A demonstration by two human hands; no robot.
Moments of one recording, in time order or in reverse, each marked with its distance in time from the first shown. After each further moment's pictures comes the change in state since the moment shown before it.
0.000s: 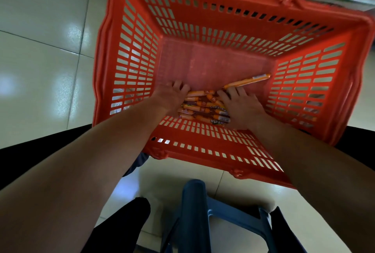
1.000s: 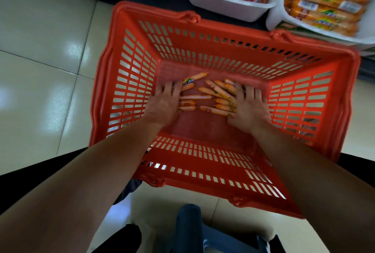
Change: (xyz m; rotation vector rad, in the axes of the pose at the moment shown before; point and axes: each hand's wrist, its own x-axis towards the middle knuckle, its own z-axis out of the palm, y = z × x) left_hand 0.015 -0.011 -0.013 -0.198 0.345 -0.261; right_hand 0.025 0.039 -0.022 0.169 0.247 0.343
